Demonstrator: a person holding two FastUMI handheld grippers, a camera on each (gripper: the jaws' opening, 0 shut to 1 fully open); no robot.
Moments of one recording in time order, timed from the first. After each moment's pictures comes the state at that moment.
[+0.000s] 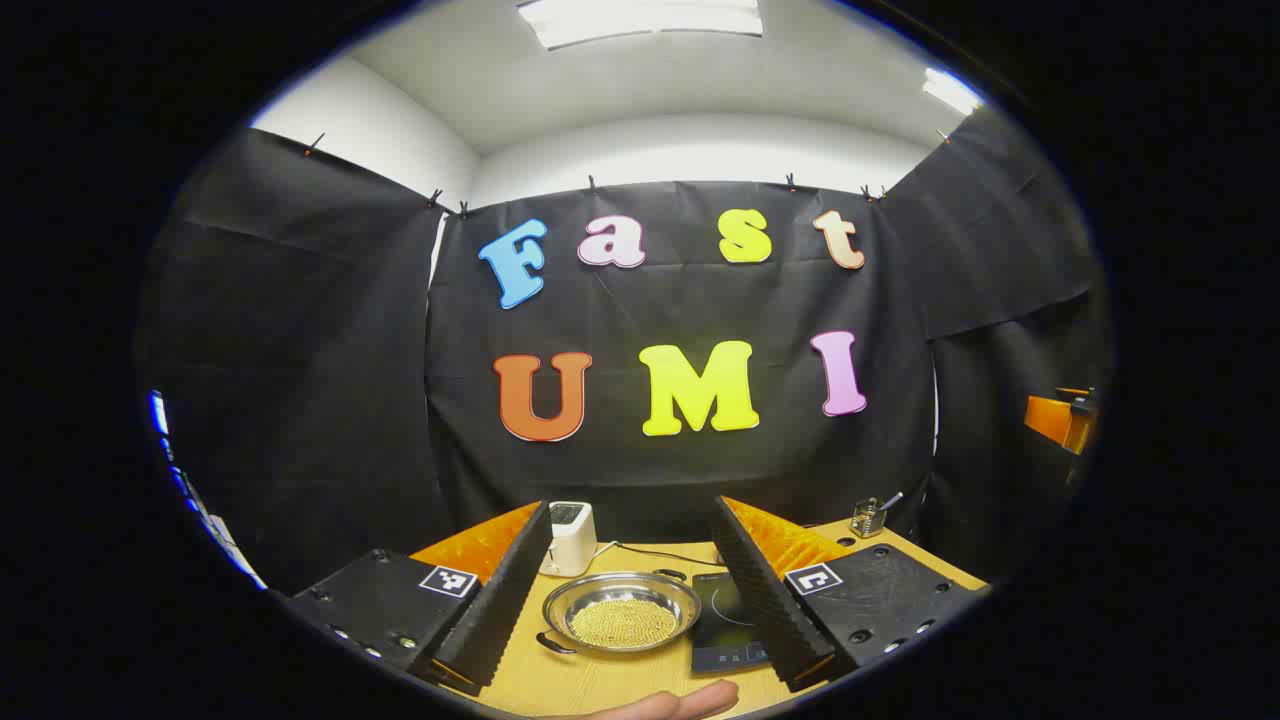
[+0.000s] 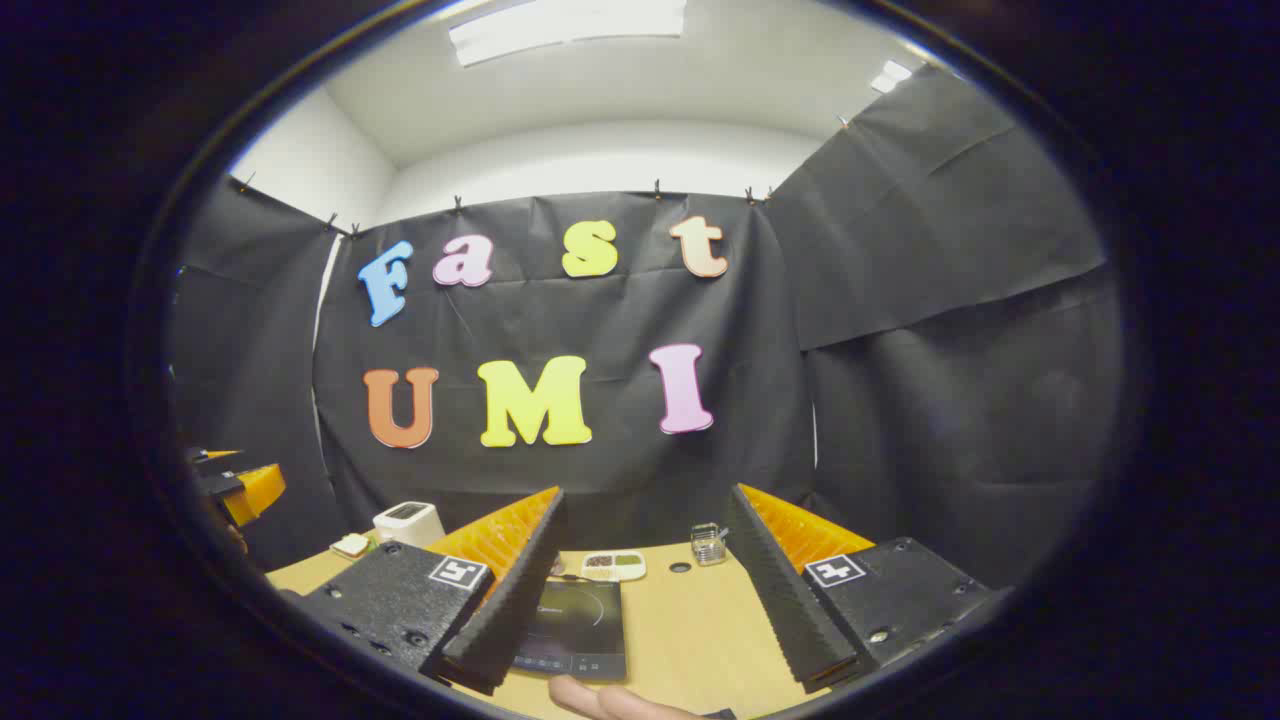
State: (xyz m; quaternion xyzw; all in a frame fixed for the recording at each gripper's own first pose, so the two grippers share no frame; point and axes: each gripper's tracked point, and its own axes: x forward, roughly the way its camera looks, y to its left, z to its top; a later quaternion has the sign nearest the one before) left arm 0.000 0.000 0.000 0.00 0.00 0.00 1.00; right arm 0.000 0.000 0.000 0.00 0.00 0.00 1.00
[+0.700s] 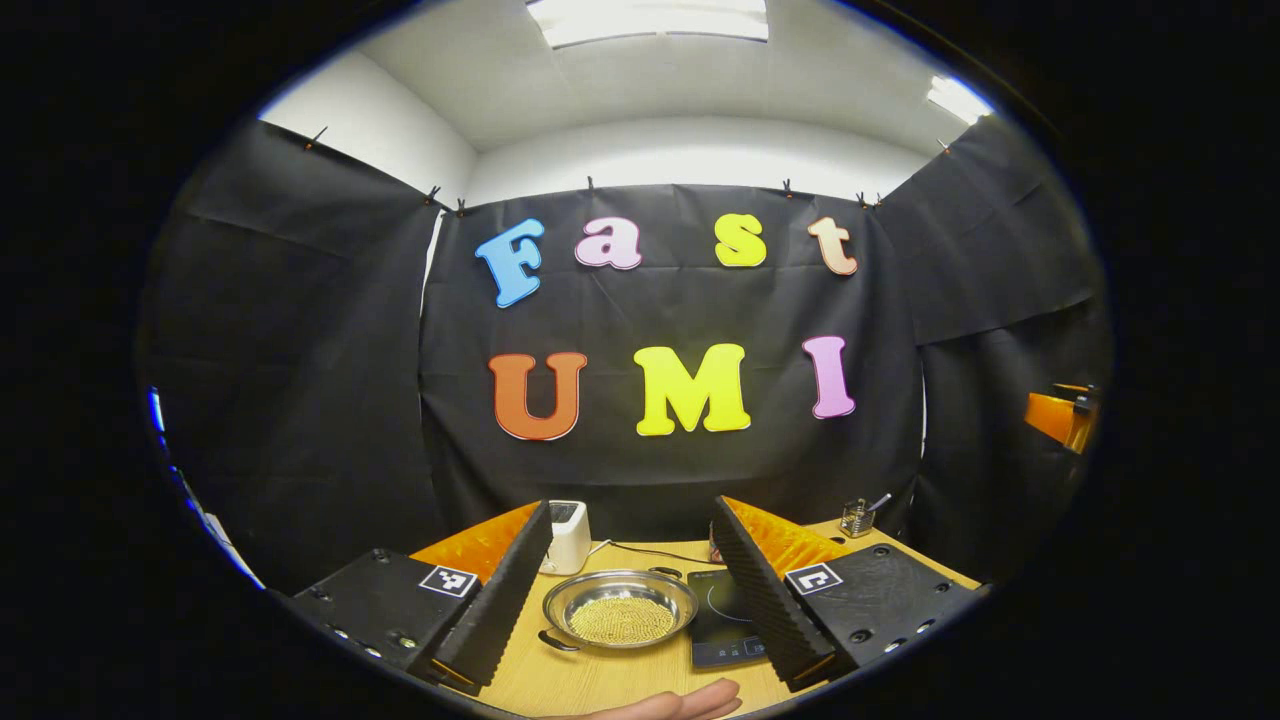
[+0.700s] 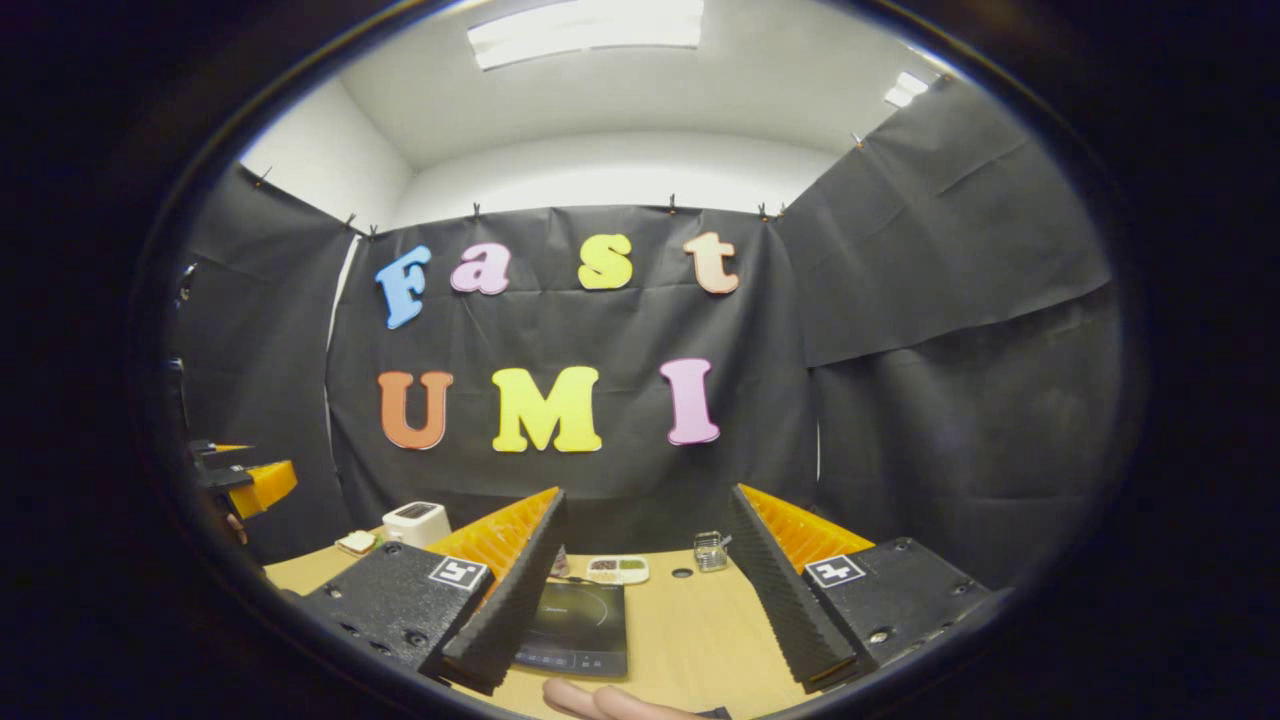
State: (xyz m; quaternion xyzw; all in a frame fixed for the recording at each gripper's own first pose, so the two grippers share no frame) left arm -0.011 0.008 0.005 0.00 -0.01 -0.02 1.00; right arm -0.023 0.011 0.012 -0.01 -0.01 0.01 1.00
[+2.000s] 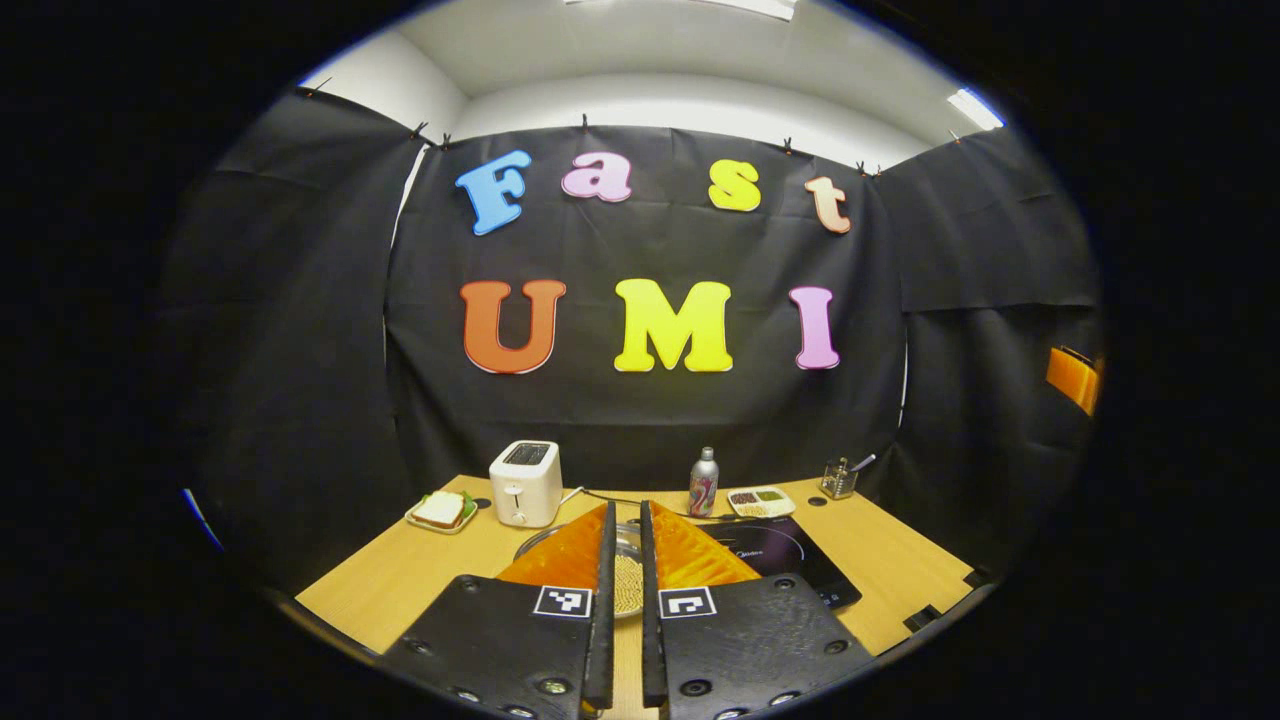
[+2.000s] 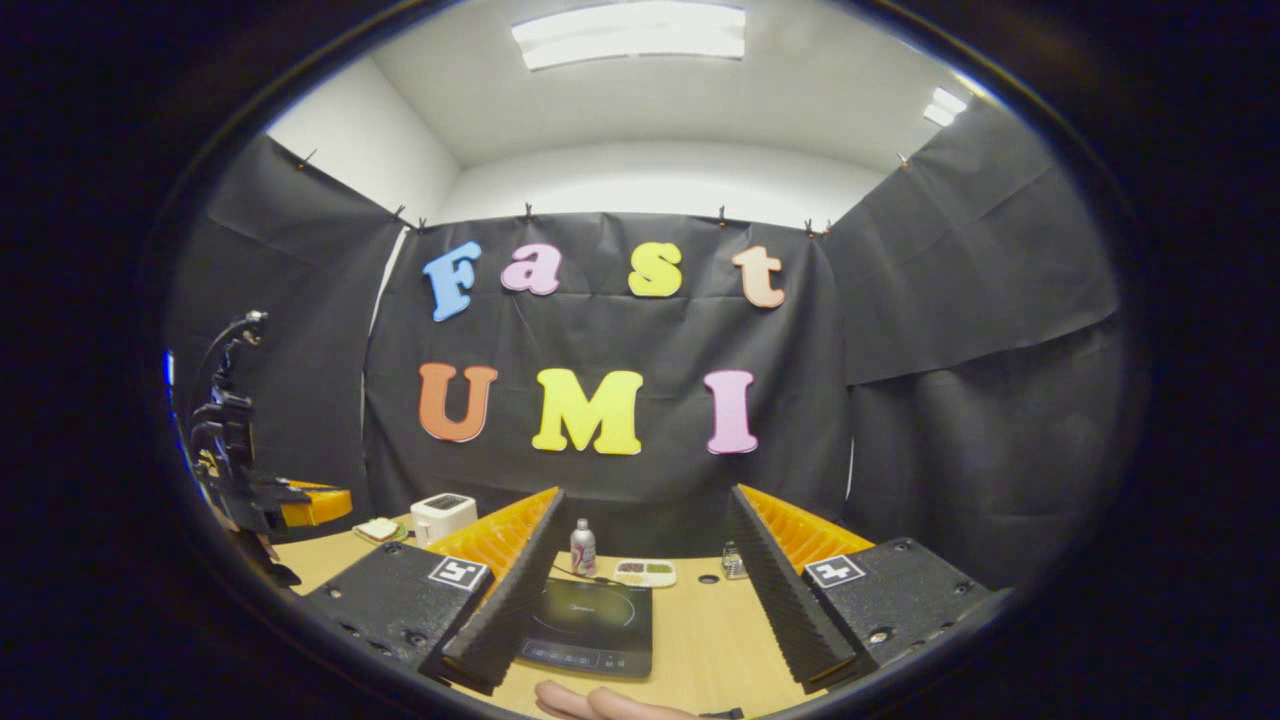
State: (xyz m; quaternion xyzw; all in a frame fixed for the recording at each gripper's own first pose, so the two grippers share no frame) left arm 0.020 0.015 -0.093 -0.02 0.10 -0.06 0.99; right arm -0.038 0.068 -0.003 -0.06 -0.02 0.06 1.00
